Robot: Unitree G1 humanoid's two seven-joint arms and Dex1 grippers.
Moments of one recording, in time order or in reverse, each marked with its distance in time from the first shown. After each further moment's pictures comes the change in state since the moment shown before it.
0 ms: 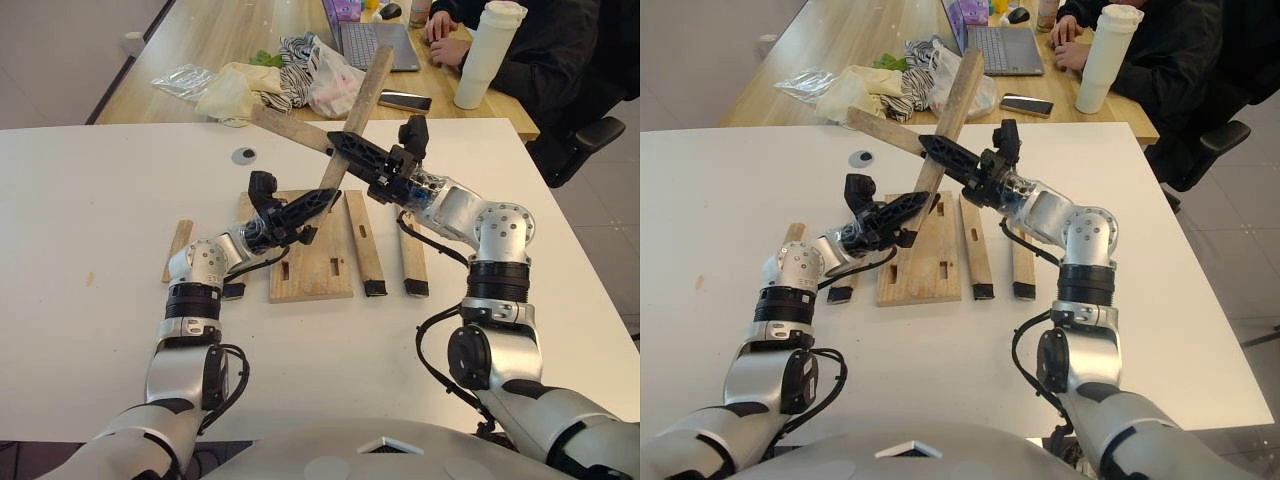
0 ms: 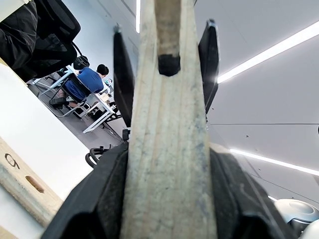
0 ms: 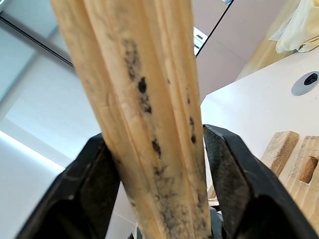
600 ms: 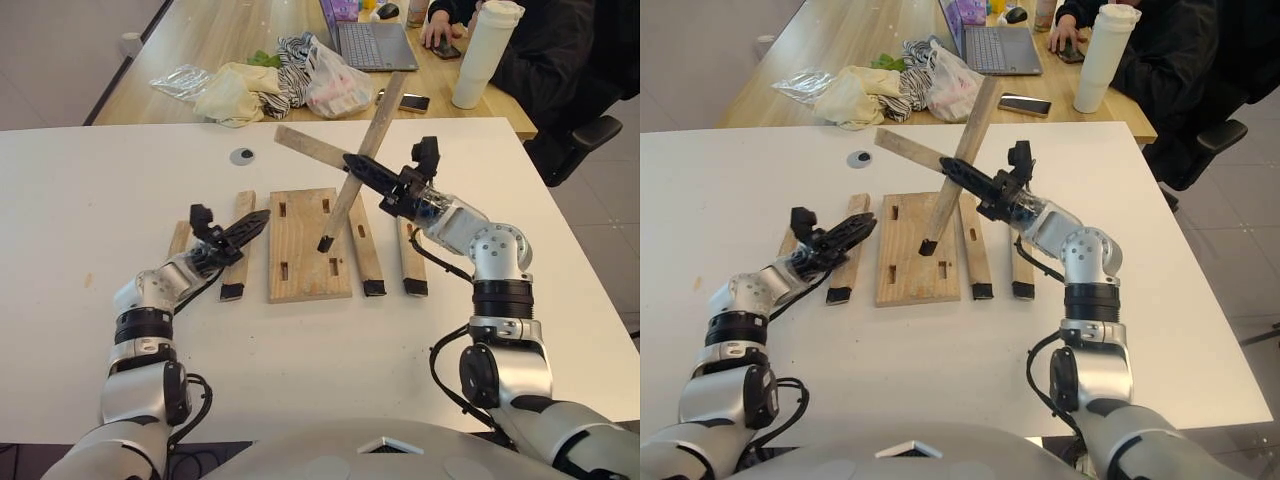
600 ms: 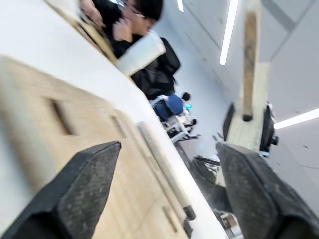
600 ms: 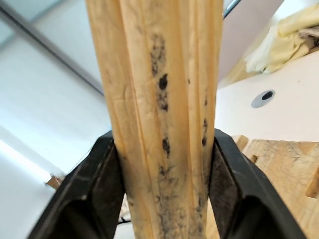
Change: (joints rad) left arm 0.123 0.202 0.174 0.235 0.121 -0.216 0.135; right arm 0.164 -0.083 0.165 -0.042 -0.258 -0.303 0.320
